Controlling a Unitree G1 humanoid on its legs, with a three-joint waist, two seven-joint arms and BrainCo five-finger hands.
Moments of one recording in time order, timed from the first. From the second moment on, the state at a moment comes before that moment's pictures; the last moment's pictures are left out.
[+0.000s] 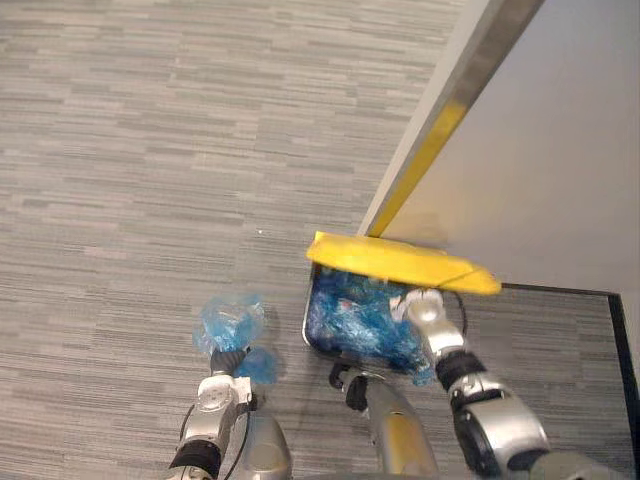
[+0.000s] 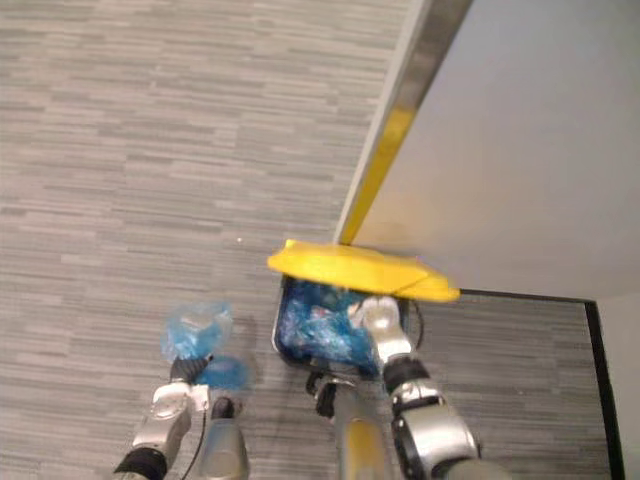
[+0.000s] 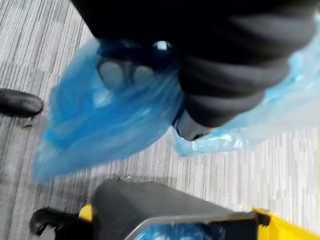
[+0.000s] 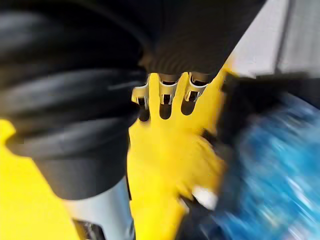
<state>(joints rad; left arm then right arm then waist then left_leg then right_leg) -0.08 0.14 0.04 0.77 -0.15 -0.12 0.15 -0.70 -0.18 0.06 0.88 -0.03 -0.02 -0.22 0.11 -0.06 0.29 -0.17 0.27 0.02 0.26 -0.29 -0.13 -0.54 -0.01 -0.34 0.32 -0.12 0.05</state>
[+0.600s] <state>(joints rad) -0.11 0.18 -0.16 0.34 -0.30 -0.16 0.12 -0.83 -0.24 0.06 0.89 0.08 0.00 -0.25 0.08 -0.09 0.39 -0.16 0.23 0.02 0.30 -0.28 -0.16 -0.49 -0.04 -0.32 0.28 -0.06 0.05</state>
